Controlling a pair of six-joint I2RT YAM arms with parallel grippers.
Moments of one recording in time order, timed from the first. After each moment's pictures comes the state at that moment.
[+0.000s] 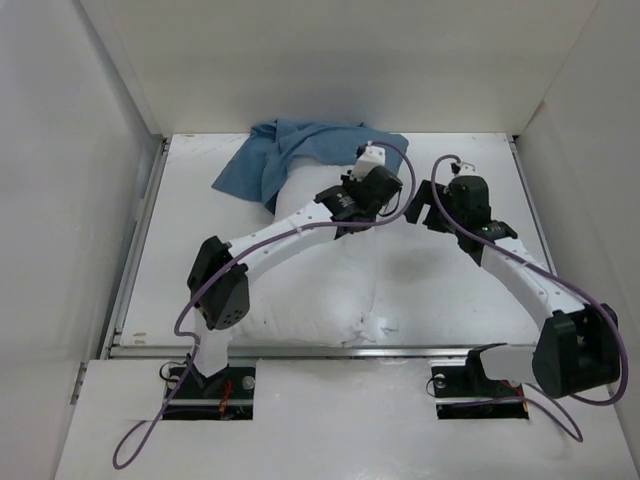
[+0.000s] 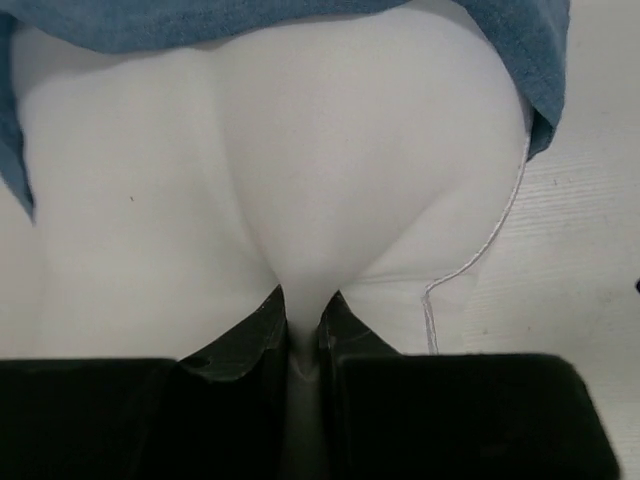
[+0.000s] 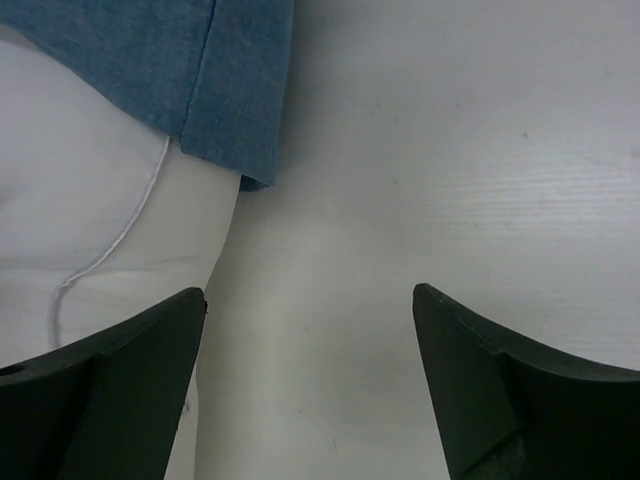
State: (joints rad) left arm -0.95 1.93 1.77 -0.66 -0.71 -0.45; right arm 0.22 1.25 0.89 -0.22 -0.04 0.47
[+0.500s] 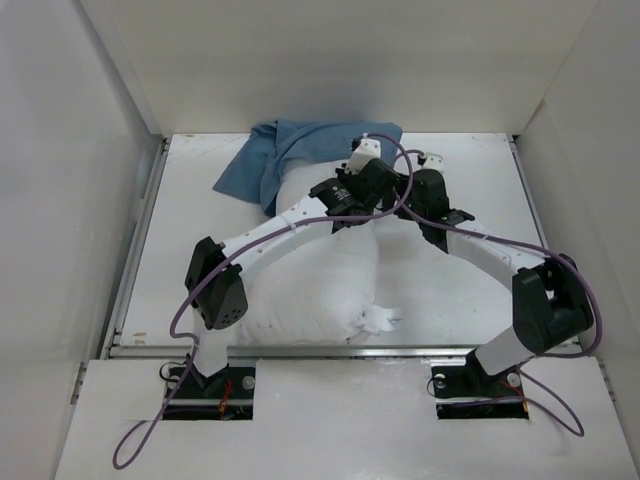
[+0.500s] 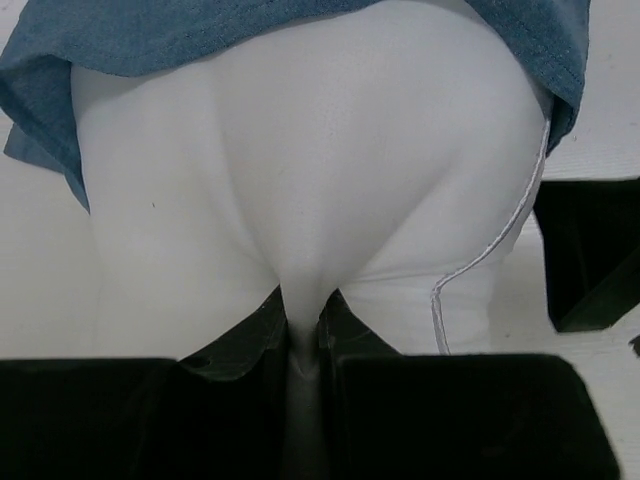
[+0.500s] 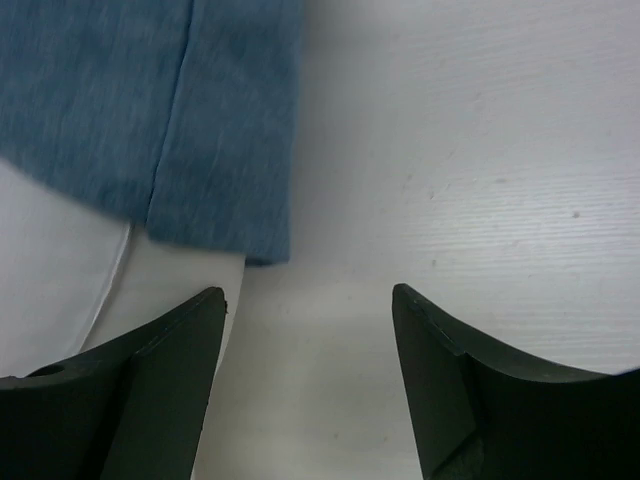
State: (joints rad) left arm -0.93 1.90 1.83 -0.75 -0.74 -0.43; right arm 0.41 1.52 0.98 0.02 0.19 0.46
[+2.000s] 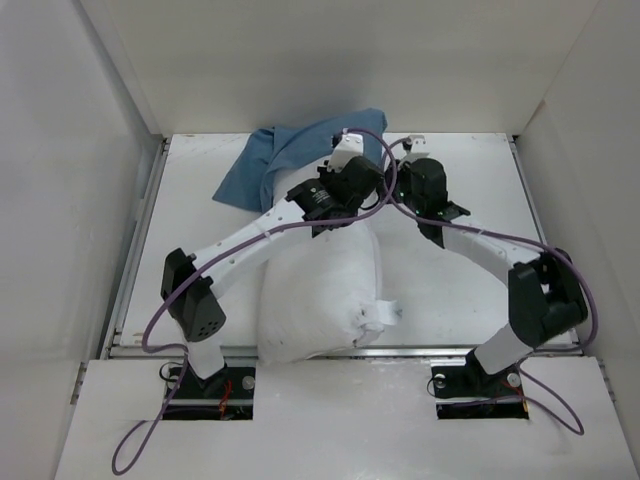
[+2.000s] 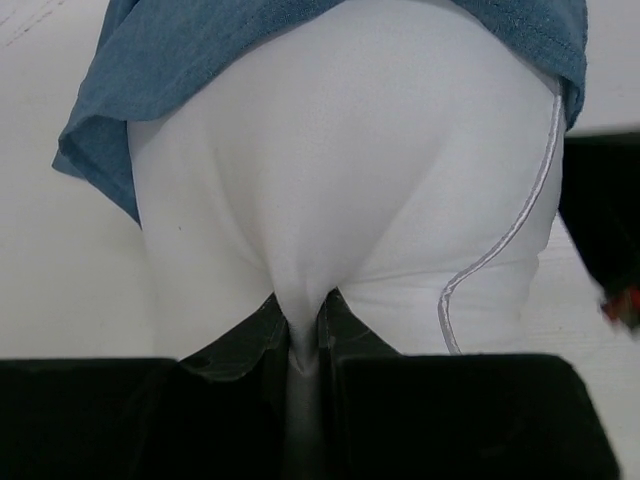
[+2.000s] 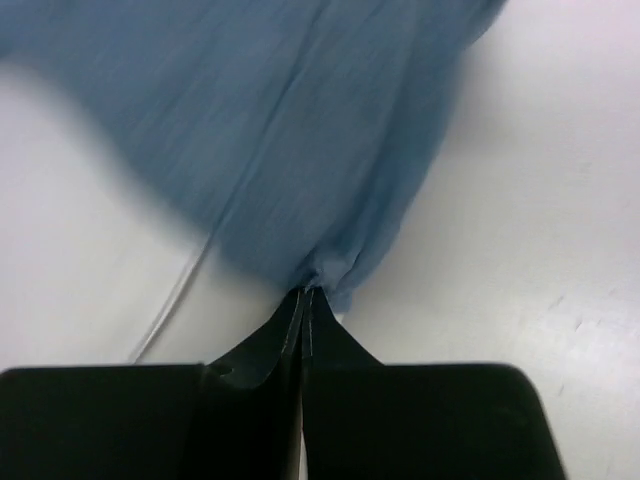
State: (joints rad) left arm -0.92 1.74 1.74 -0.78 -0.78 -0.46; right arm 0.41 1.61 1.09 0.26 -0.02 0.39
